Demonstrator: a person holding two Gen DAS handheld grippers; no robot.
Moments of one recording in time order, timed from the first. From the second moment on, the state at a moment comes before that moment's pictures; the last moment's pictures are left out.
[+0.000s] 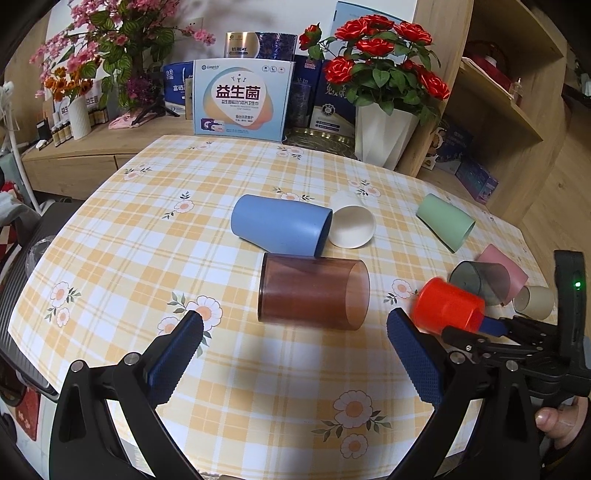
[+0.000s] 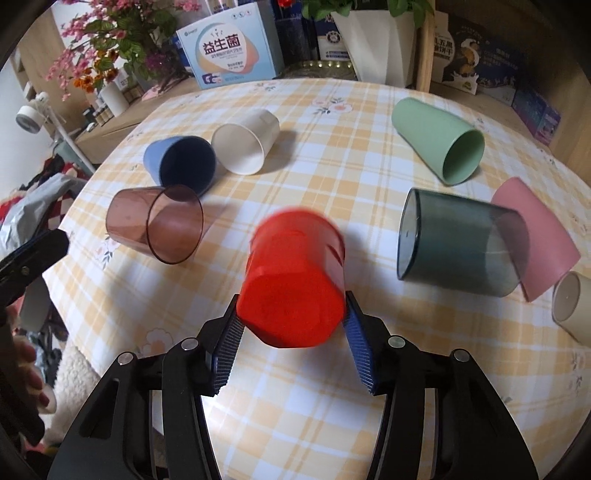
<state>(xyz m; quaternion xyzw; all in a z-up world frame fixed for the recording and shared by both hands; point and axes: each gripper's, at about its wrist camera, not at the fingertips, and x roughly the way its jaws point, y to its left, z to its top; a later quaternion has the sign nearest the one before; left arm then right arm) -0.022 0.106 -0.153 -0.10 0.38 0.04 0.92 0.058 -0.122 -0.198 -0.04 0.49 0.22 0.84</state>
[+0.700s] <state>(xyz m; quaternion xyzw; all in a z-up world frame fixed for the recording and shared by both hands) -0.019 0.108 -0.155 -0.10 0.39 0.05 0.91 0.061 -0.125 -0.197 -0.03 0.49 0.22 0.84</state>
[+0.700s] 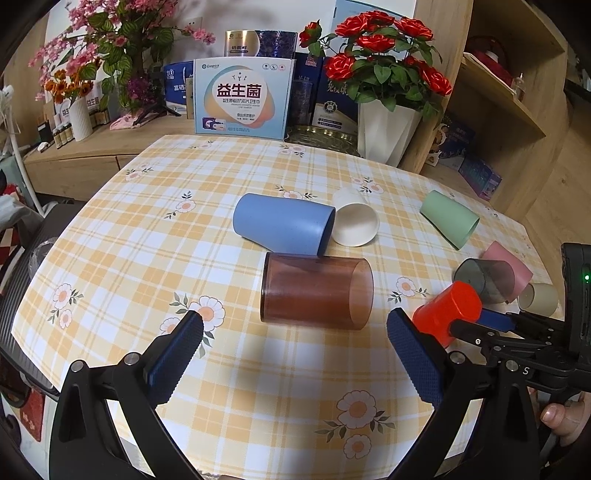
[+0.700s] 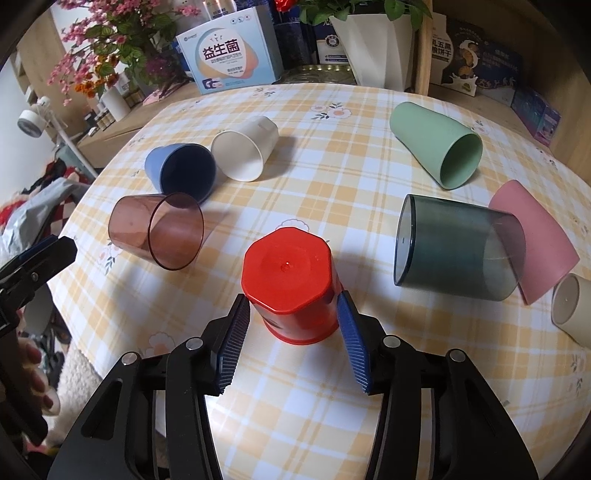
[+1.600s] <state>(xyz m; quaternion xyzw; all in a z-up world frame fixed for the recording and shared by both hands) 0.002 0.092 -0.041 -0.03 0.29 0.02 0.96 0.059 -0.226 -0.046 0.03 0.34 0.12 0.93</state>
